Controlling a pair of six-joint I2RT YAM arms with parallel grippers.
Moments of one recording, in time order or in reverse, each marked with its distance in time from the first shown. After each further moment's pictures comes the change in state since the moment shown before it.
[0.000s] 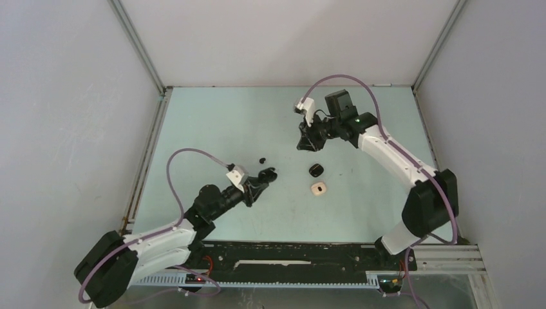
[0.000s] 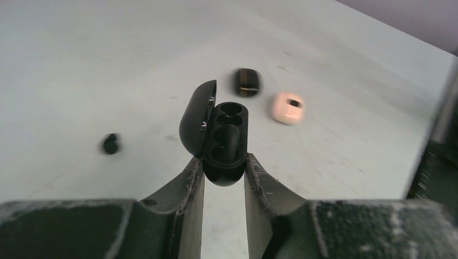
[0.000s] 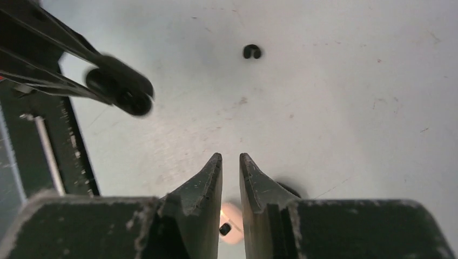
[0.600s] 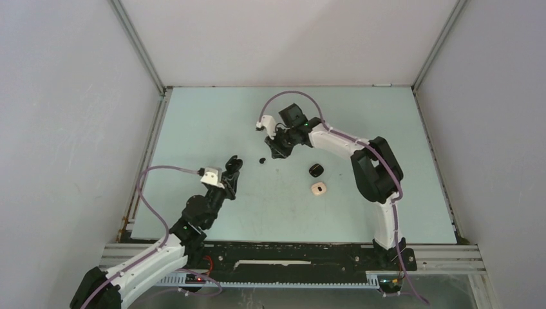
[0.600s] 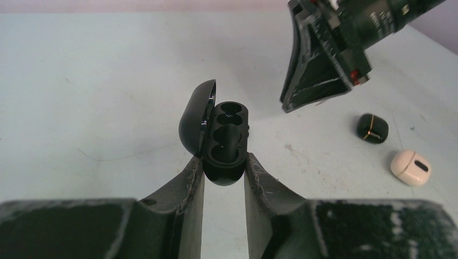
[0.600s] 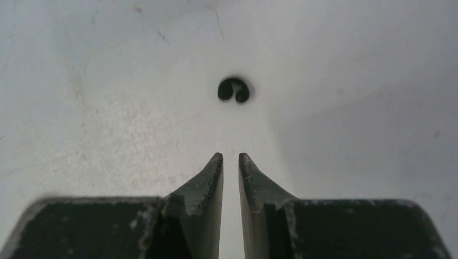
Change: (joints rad) left arm 0.060 -0.386 -0.100 -0.211 -0.540 -0.005; right arm 0.147 0.492 0.176 0.168 0.188 -0.025
